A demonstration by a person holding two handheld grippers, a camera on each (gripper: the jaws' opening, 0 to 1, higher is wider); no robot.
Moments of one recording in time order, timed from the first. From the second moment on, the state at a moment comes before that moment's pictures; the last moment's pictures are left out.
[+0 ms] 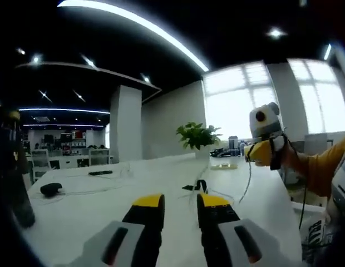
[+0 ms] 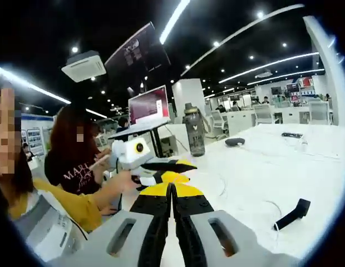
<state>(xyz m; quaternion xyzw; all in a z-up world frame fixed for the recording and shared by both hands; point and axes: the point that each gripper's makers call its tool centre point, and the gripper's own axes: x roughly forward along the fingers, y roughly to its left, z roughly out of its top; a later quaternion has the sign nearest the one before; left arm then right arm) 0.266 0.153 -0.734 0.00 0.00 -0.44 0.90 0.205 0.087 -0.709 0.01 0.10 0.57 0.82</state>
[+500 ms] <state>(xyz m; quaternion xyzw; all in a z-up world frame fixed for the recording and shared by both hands) 0.269 0.121 -0.716 0.01 -0.03 -0.44 0.90 0.210 0.031 -0.745 -0.04 0.10 0.50 0.86</state>
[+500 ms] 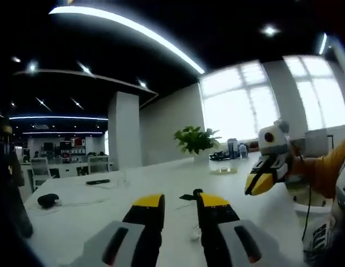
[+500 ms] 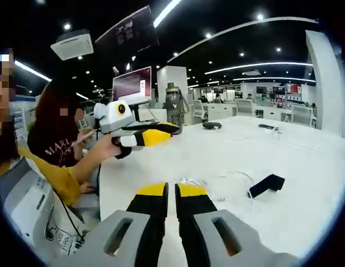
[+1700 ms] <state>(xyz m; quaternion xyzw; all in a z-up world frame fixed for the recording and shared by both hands) 0.291 0.105 -0.730 0.07 -0.02 -0.42 0.90 0.305 0.015 -0.763 -0.21 0.06 0.42 0.88</state>
